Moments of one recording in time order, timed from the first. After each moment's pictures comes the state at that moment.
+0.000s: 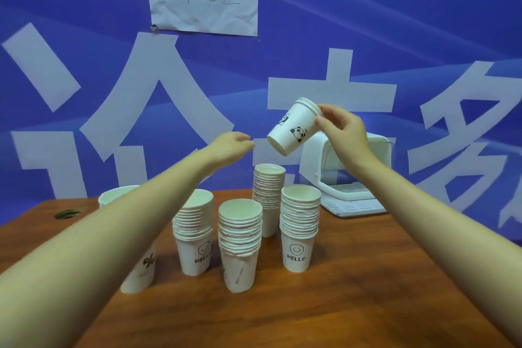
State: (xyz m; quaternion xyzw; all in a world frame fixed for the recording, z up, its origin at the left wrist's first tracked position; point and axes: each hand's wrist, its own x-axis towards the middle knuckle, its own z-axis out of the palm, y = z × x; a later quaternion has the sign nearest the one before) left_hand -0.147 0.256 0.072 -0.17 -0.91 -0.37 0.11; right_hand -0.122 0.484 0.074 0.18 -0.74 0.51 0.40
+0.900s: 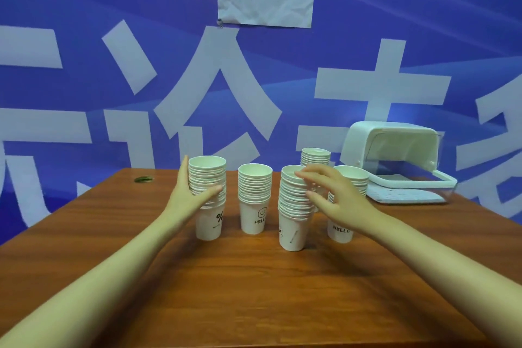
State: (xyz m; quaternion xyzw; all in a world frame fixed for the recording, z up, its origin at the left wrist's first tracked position) left_hand -0.058 0.088 -0.066 -0.07 -0.78 -0.58 0.22; right_hand -0.053 0.405 -0.034 0.35 -0.86 0.26 0.25
